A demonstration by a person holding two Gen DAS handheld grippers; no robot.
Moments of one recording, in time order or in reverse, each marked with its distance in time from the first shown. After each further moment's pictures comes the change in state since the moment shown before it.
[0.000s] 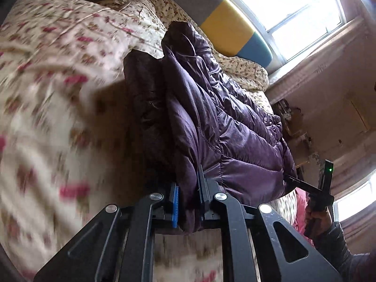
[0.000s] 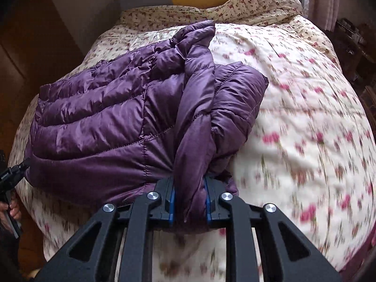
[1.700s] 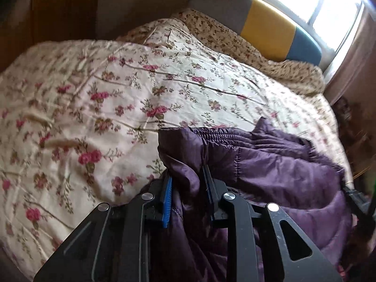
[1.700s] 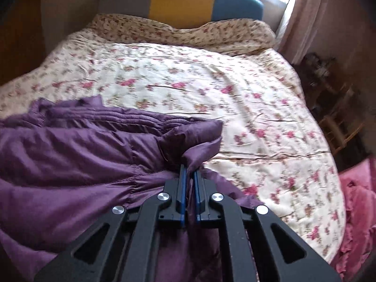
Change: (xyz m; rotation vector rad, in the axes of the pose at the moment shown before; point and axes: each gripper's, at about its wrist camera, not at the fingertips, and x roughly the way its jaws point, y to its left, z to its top) left arm 0.064 -0.028 0.087 0.113 -0.079 0.478; right arm 0.058 0.033 0.073 -0.063 -0.135 -0.414
